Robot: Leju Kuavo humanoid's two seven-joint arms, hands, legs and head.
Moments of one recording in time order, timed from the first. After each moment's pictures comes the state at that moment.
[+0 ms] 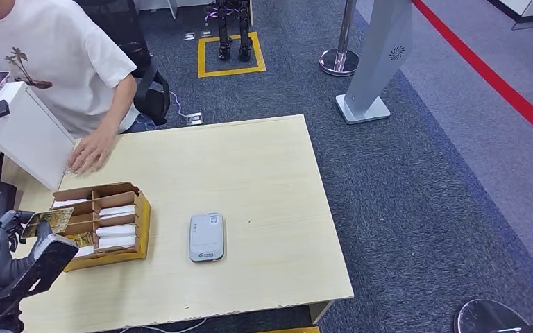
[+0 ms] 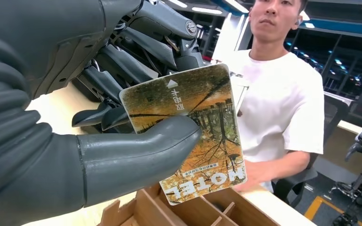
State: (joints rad) left arm 0.07 0.29 0.04 -1.81 -0.72 0.08 -0.02; right arm -0.13 -0.02 1.56 -0.10 -1.22 -0.36 0.05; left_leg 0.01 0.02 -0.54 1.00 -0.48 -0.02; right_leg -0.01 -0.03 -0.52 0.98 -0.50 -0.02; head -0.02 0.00
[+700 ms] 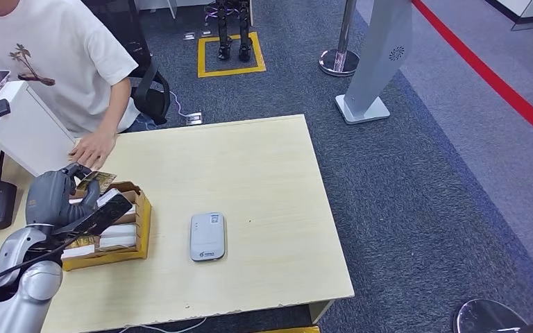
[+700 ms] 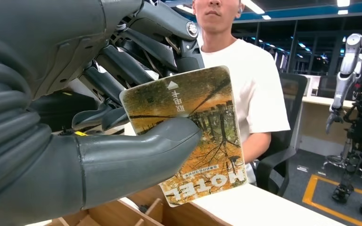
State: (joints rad) left arm -0.29 0.28 -0.18 -1.51 -0.91 0.01 0.03; right arm -0.18 -0.02 1.56 -0.10 -1.12 -0.34 0.08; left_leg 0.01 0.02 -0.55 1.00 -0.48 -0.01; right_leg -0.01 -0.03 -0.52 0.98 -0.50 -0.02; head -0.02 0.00
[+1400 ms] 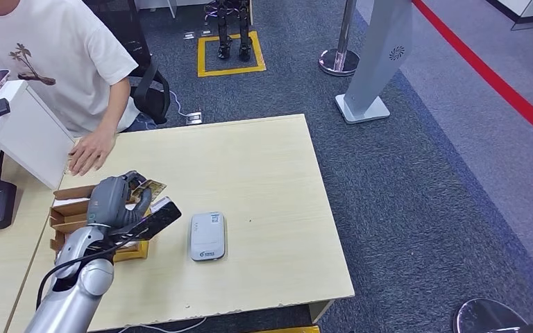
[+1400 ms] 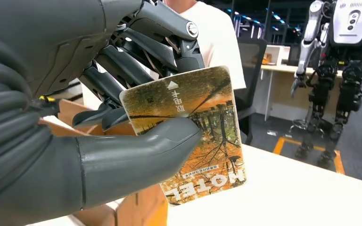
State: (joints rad) left arm -0.34 0.14 -0.33 -1.34 -0.94 0.06 0.03; right arm -0.19 -0.02 1.56 -0.11 -1.07 -0.33 0.10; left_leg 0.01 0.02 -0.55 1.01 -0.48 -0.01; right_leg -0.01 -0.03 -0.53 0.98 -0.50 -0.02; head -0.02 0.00
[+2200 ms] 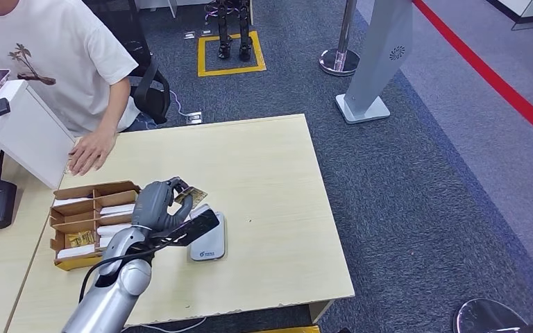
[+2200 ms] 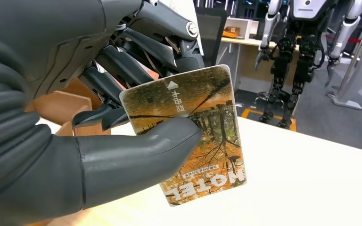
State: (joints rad) left arm -0.37 0.01 -0.43 -1.22 -0.91 0.07 0.00; right arm -0.21 -0.02 1.56 -0.12 -1.02 -0.31 0.12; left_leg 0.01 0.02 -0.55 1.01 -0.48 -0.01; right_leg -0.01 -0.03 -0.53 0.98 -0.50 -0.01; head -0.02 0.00
